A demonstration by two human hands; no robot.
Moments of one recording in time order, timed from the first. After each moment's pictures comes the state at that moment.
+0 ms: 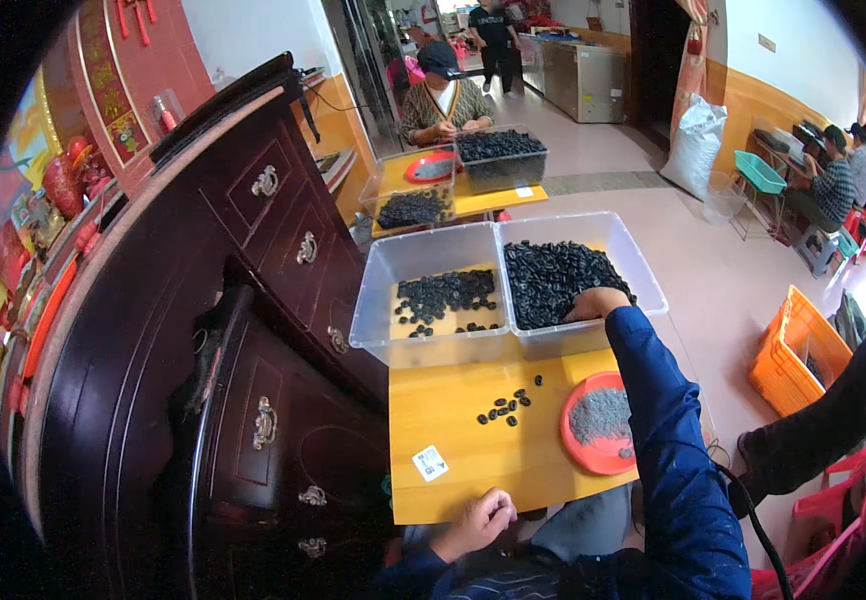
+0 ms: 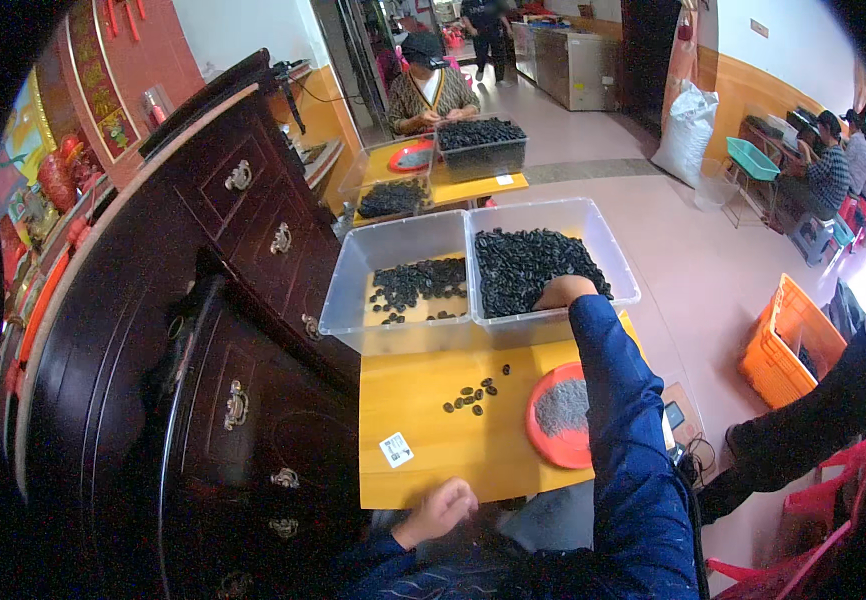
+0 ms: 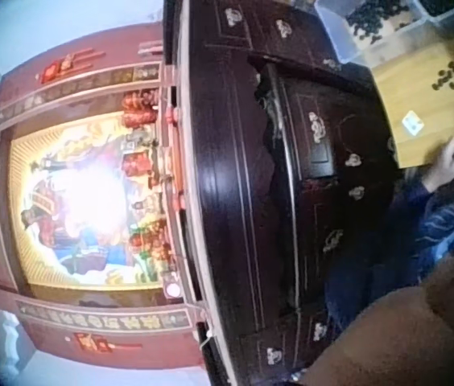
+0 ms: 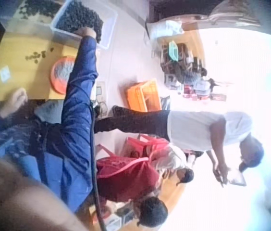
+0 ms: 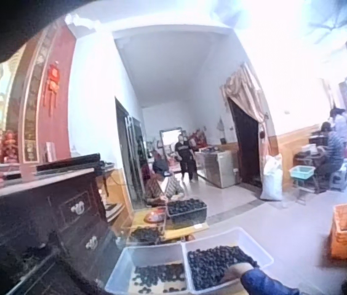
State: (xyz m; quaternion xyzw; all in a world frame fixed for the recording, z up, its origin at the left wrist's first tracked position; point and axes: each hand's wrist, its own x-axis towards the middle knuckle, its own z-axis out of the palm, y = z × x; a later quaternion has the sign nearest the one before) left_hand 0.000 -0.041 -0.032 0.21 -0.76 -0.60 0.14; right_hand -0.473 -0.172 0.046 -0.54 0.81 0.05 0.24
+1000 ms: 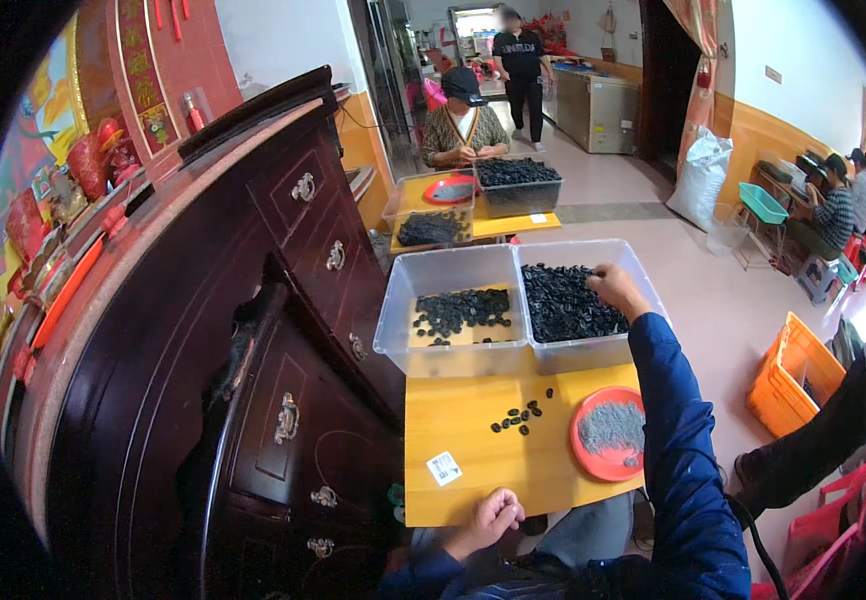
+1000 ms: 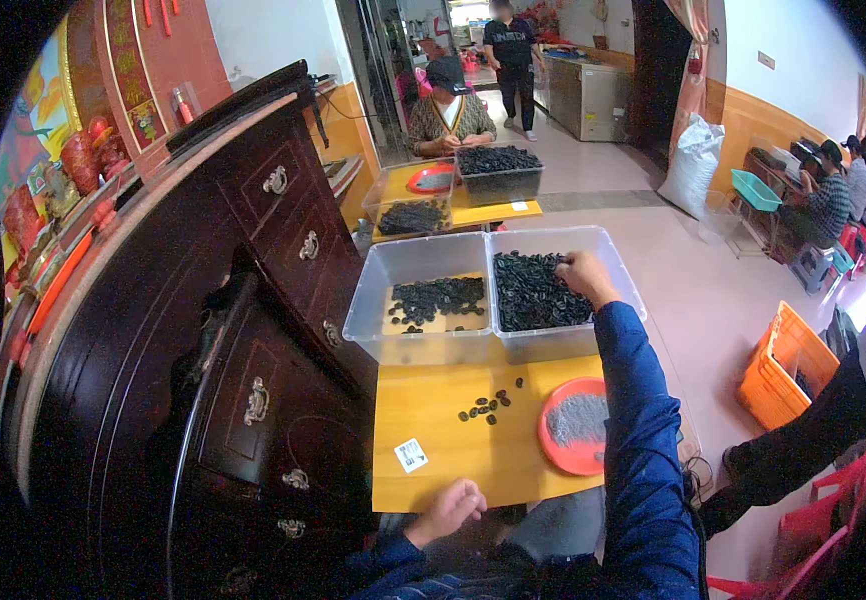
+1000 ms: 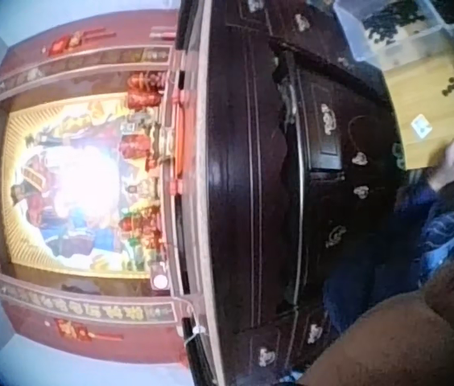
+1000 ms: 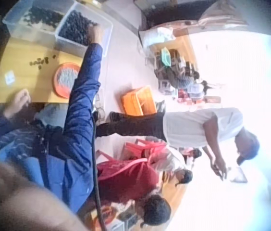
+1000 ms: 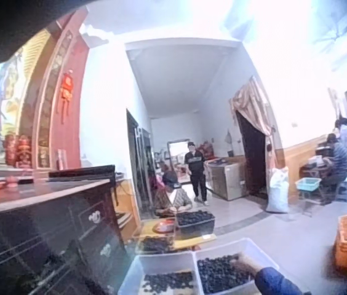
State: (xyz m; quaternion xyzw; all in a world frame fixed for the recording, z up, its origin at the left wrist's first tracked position) left_hand 0.010 -0.040 -0.055 0.19 -0.65 -0.72 0.13; right_hand -0.467 -0.154 0.113 -0.41 0.84 -0.33 0.10
